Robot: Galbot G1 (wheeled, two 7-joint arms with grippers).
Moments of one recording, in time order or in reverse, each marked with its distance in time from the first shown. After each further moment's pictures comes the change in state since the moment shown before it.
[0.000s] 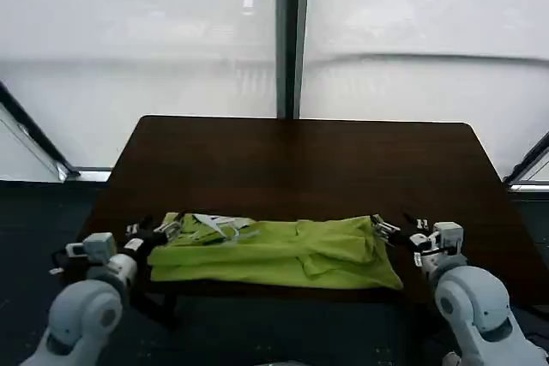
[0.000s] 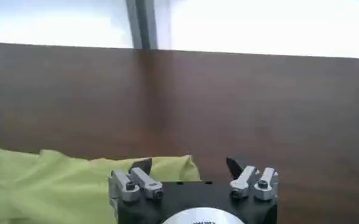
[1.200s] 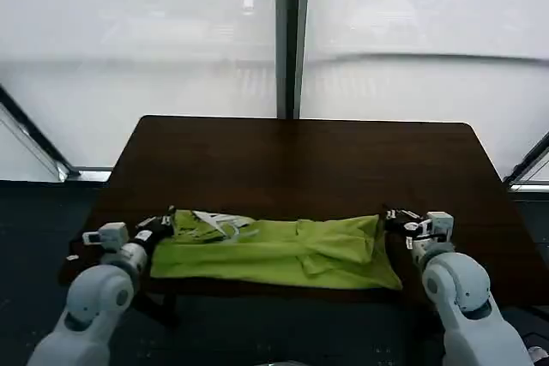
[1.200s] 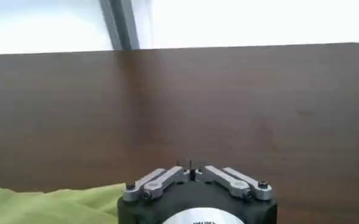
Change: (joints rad) left arm -0.111 -0.008 0.056 0.134 0.031 -0.015 0.026; right arm 0.055 0.060 -0.001 -0.090 -0.010 0.079 0.027
